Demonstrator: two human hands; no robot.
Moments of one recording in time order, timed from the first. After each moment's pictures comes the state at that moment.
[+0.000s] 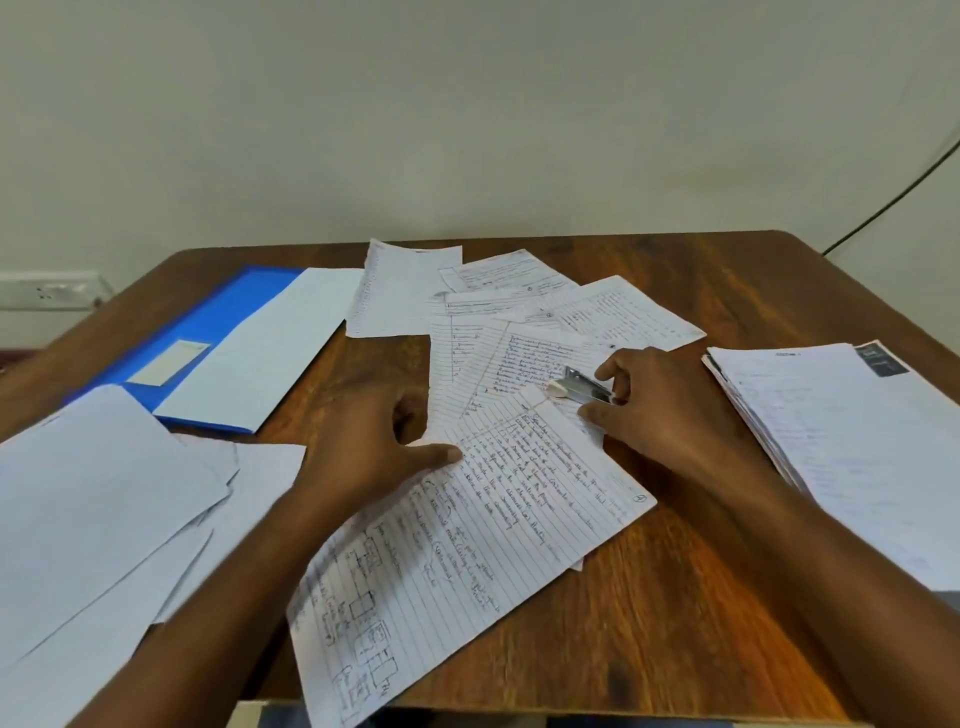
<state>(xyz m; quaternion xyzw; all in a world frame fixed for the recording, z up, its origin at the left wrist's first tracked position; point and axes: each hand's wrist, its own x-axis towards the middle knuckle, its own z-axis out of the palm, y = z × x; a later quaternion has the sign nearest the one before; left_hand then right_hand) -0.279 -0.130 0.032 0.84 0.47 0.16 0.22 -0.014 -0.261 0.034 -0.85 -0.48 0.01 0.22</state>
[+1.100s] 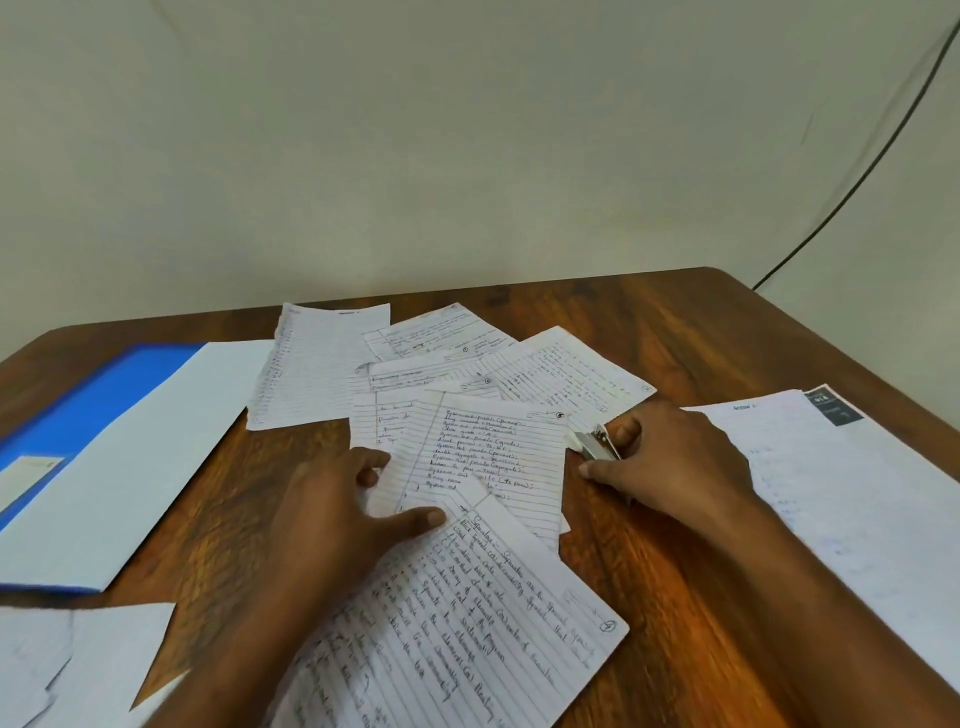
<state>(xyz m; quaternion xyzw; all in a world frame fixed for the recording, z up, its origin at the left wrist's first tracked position) -0.214 -0.085 0.003 0.84 0.44 0.21 0.24 0.041 -0.258 0.040 -0.93 -0.33 0.04 0.18</state>
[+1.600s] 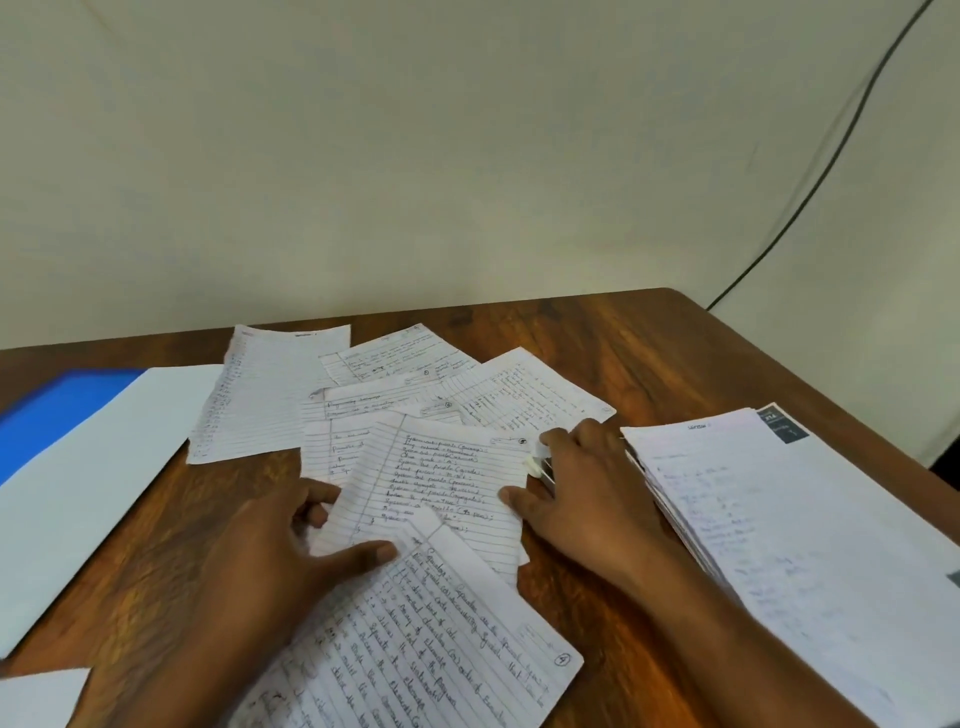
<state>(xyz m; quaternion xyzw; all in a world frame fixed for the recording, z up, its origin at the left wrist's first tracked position) -0.222 -0.083 -0.004 0.81 0.43 0.26 0.30 0.024 -0.240 0.017 -0.89 -0.43 0.00 0.16</state>
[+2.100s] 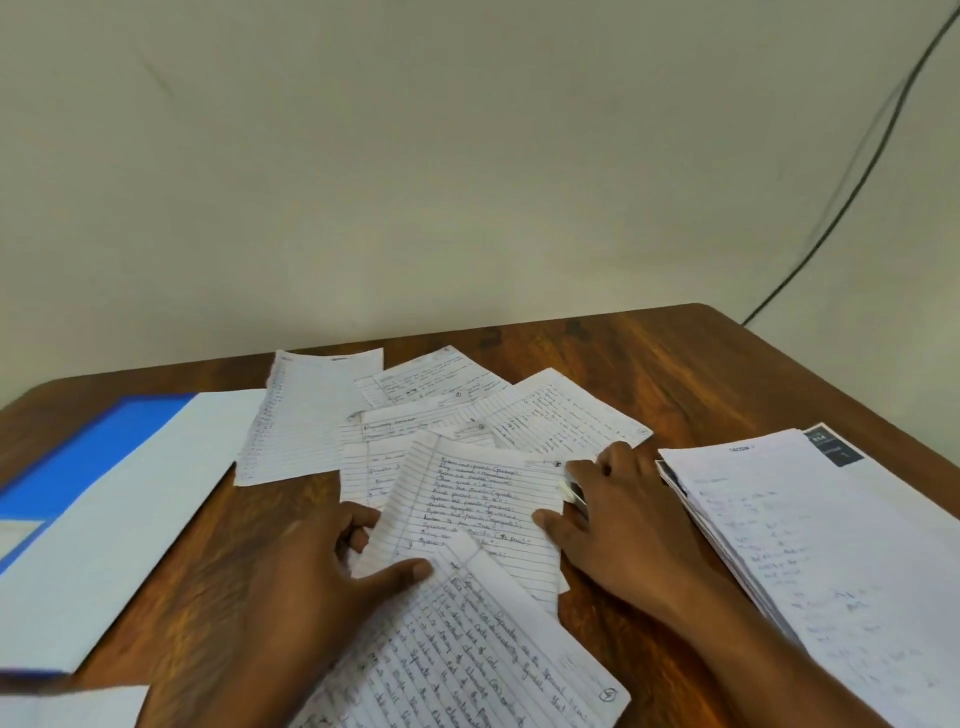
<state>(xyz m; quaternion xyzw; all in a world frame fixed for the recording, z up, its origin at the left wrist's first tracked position) -0.216 -0.086 0.002 0.81 0.43 0.27 0.28 0.030 -0.240 0.011 -0.88 -0.45 -0.01 0.14</state>
